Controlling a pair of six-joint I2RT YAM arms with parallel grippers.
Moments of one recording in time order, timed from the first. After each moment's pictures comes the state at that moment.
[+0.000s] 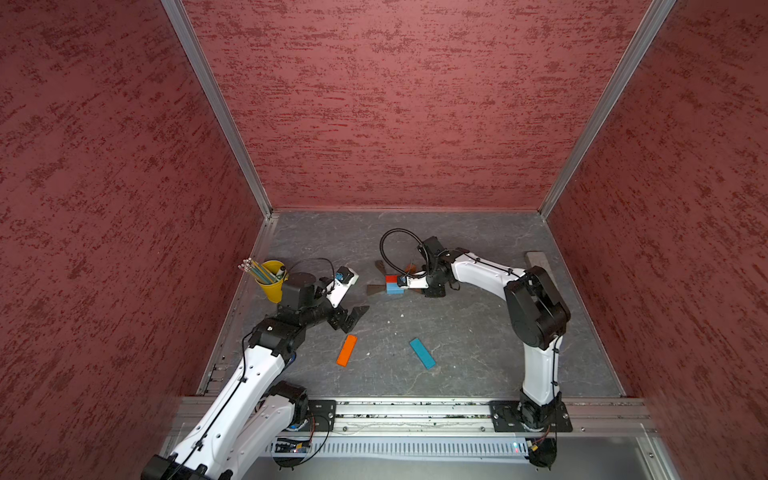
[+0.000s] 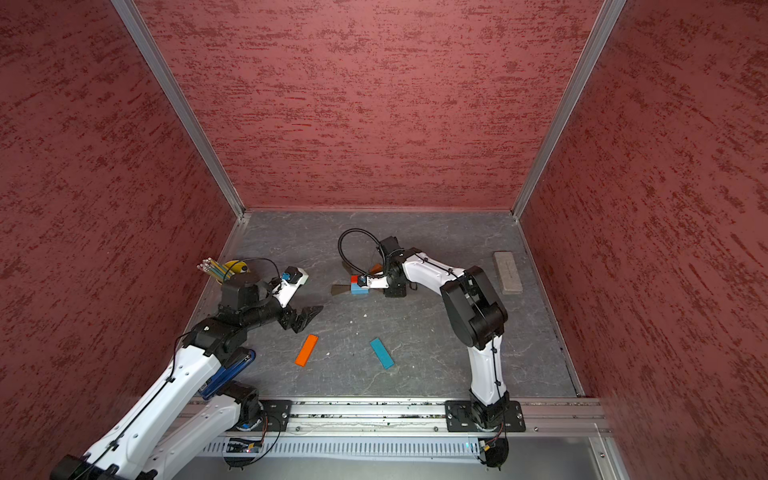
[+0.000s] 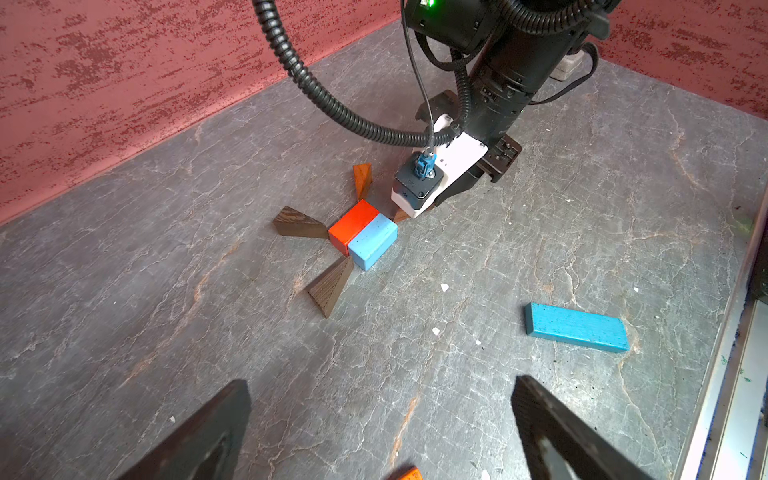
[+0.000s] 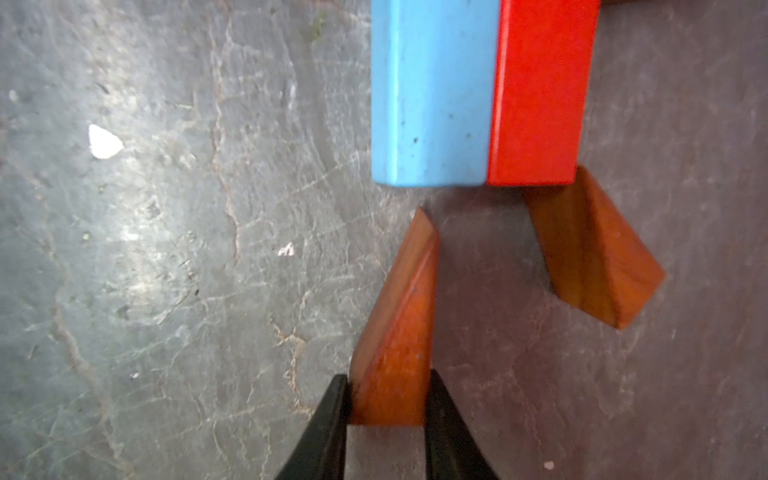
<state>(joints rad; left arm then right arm) -0.29 0.80 0.65 -0.45 0.42 0.29 0.56 2.00 1.42 -0.65 -0.11 -1.07</state>
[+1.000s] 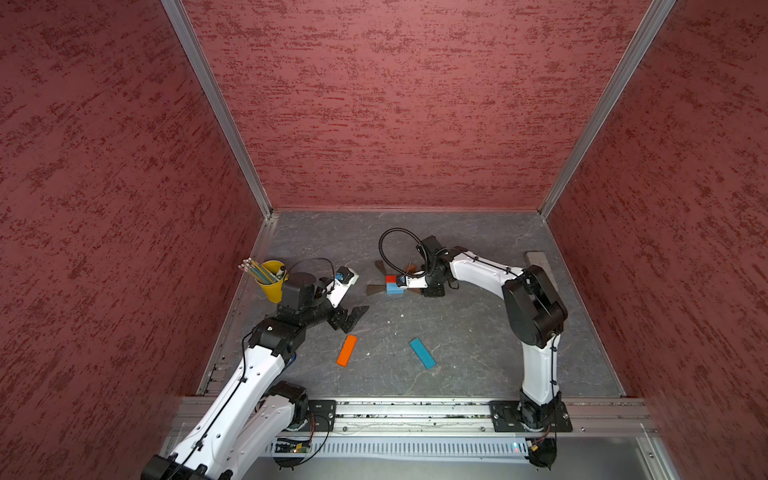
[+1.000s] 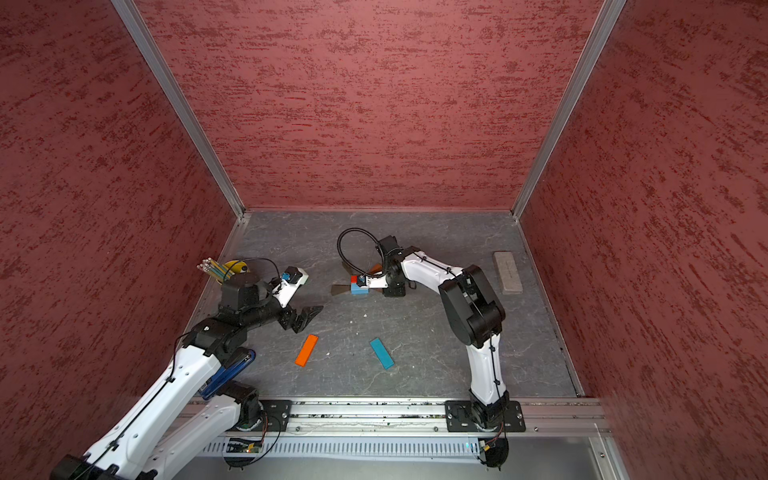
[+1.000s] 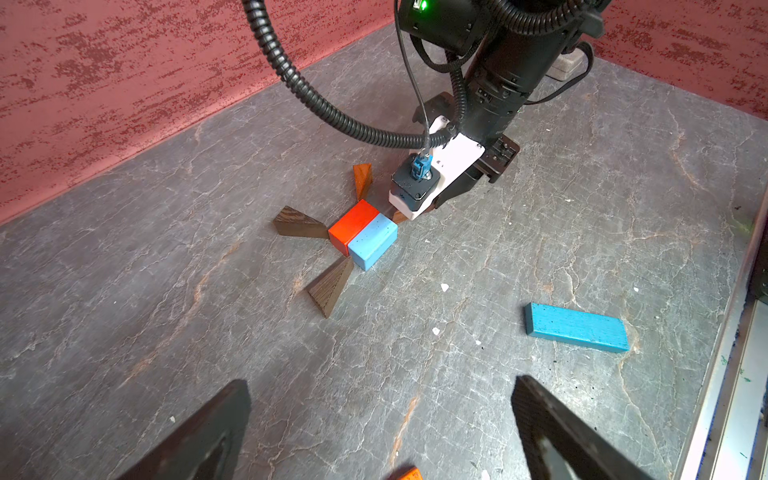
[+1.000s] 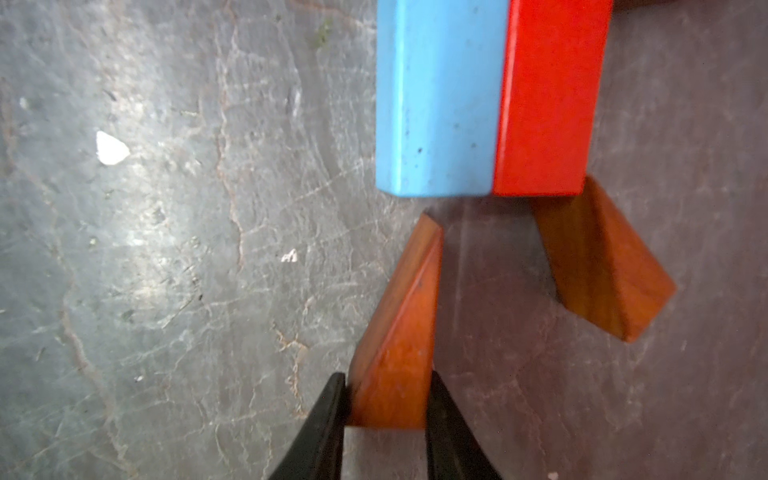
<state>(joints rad) -0.29 0.80 0.65 -0.45 0.42 0.29 0.56 2.02 1.45 -0.68 -0.12 -1.07</state>
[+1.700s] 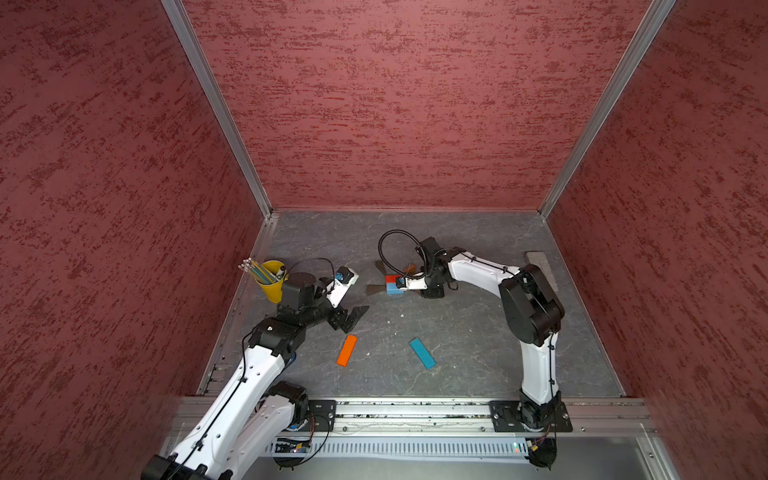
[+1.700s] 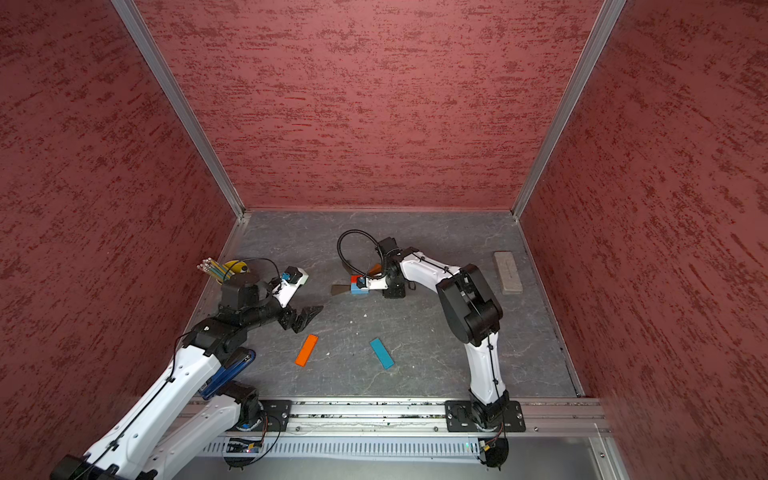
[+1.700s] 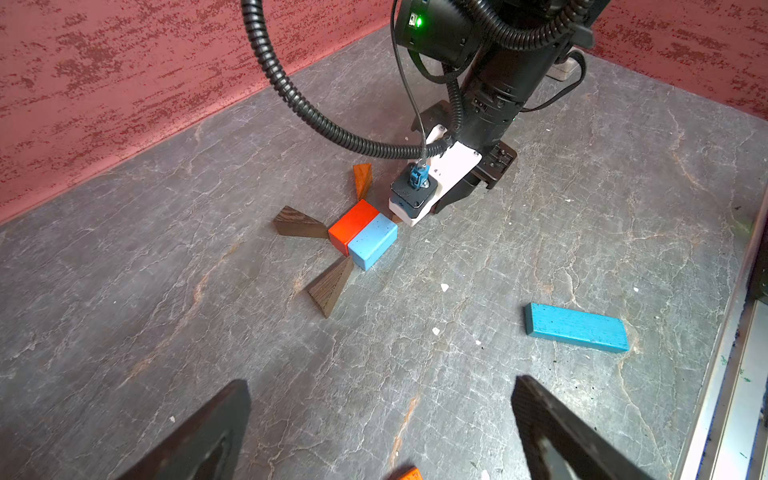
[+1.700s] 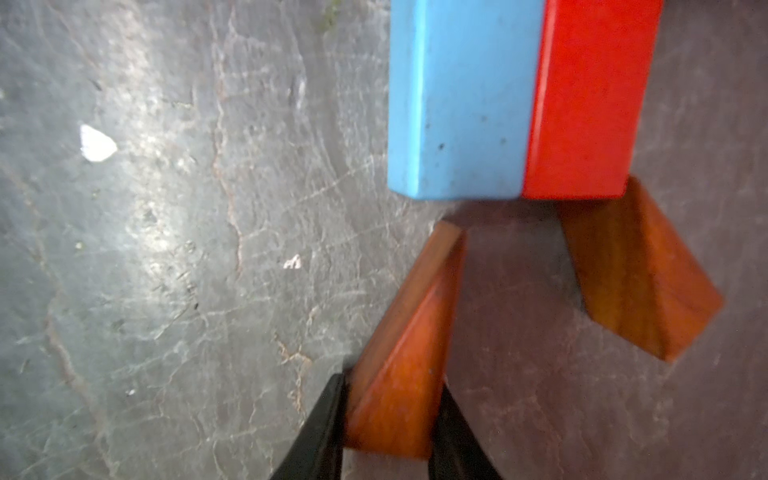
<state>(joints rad) -0.29 0.80 0.65 -0.45 0.42 0.29 0.56 2.05 1.46 -0.68 -0.12 -1.08</state>
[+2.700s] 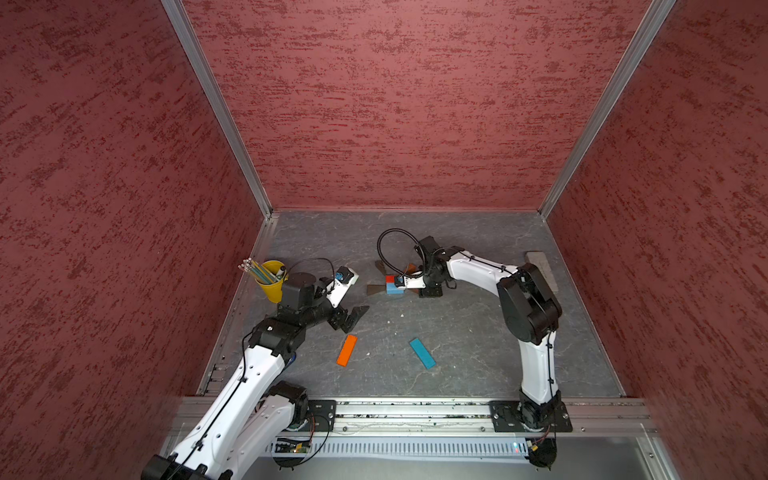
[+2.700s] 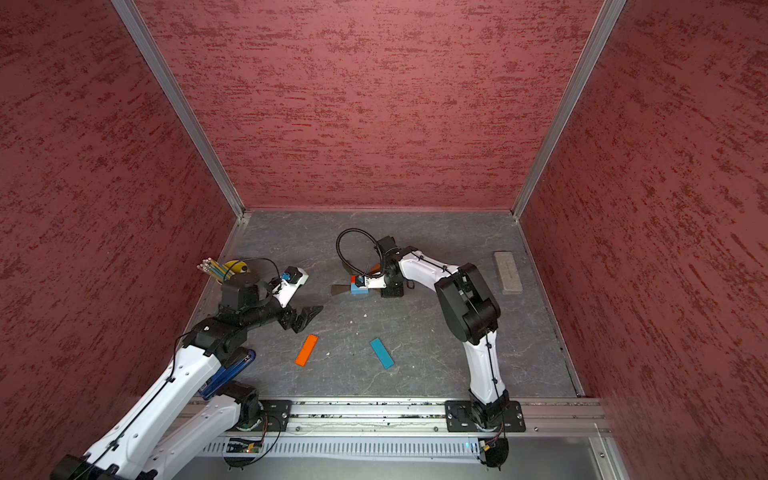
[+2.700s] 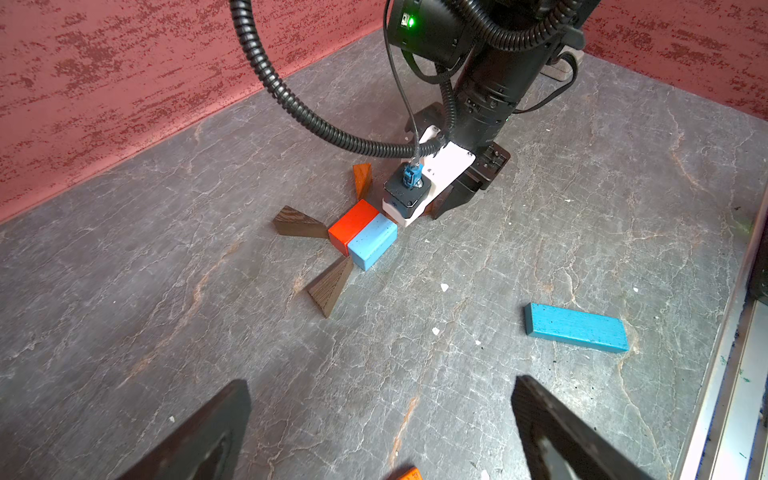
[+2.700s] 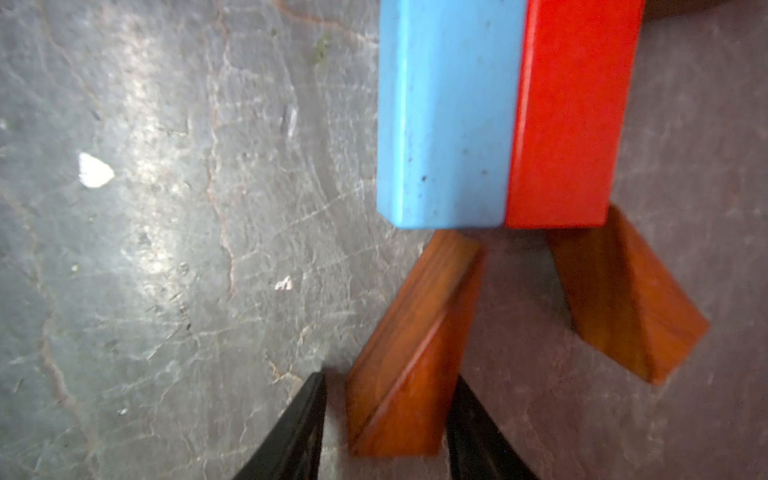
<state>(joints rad) -0.28 0.80 0.65 -0.45 0.42 0.29 0.56 2.06 1.48 -0.68 -0.14 -1.08</state>
